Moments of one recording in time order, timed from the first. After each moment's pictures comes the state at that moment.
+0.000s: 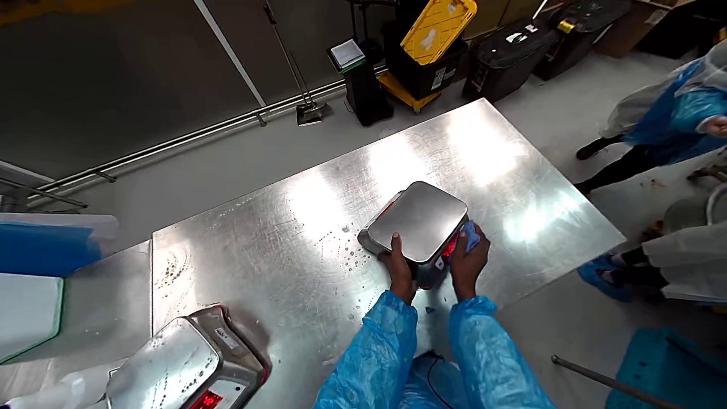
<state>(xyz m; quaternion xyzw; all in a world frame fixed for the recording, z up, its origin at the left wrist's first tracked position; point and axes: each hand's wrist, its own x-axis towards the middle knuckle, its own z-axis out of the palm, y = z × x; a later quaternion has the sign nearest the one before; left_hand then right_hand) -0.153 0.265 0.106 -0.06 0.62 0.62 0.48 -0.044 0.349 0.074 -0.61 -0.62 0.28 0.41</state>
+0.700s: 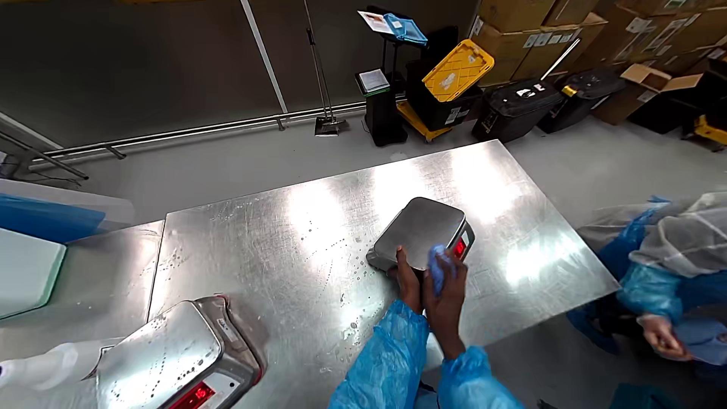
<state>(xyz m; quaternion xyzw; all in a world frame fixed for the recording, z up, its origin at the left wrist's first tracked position) -0.168 0.255 0.131 -0.11 0.59 0.63 0.49 -0.093 0.267 0.125 -0.41 -0.78 0.25 0.41</state>
